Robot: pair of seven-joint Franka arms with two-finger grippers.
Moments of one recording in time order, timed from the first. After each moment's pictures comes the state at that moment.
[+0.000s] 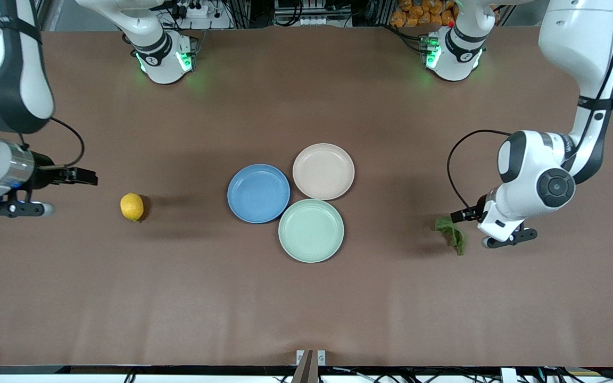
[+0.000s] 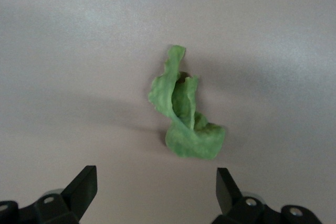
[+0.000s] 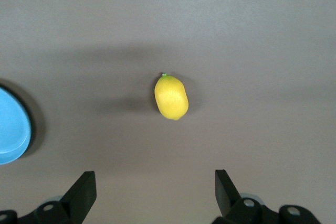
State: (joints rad) left arm -0.05 0.46 -0.09 -1.85 0.02 2.22 -0.37; right arm 0.04 0.21 -0.09 -1.73 0.02 1.75 -0.01
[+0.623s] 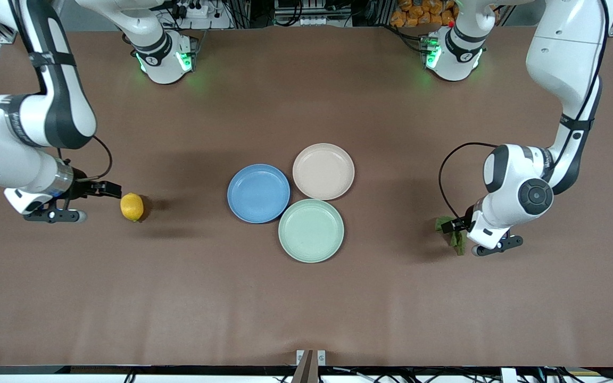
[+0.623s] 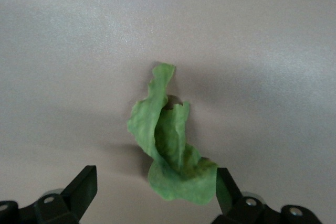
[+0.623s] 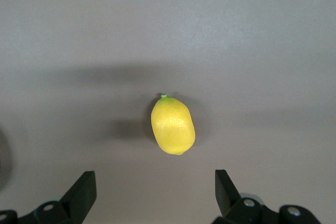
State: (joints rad) left arm -0.05 0.56 -0.09 -1.85 0.02 2.36 -0.40; right arm 0.05 0.21 -0.08 -2.00 0.02 2.11 -0.01
